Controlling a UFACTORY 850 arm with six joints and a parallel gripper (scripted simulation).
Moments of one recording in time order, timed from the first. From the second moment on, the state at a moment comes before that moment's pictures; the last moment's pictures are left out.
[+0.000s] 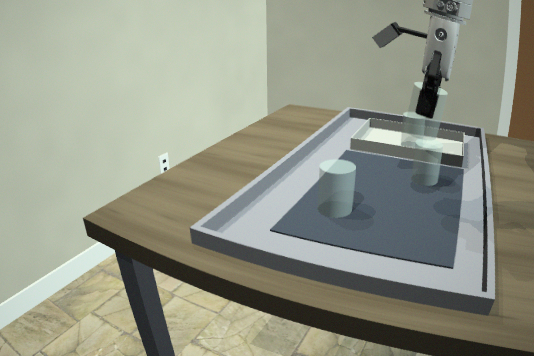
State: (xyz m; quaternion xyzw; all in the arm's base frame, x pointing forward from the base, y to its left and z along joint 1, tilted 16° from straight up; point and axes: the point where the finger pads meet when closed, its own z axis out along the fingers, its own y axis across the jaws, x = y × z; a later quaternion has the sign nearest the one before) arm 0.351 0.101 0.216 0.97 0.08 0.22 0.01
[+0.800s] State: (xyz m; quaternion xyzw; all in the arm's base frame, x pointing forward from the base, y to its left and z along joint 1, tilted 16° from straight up) arm 0.388 0.047 0.226 0.98 0.08 0.18 0.04
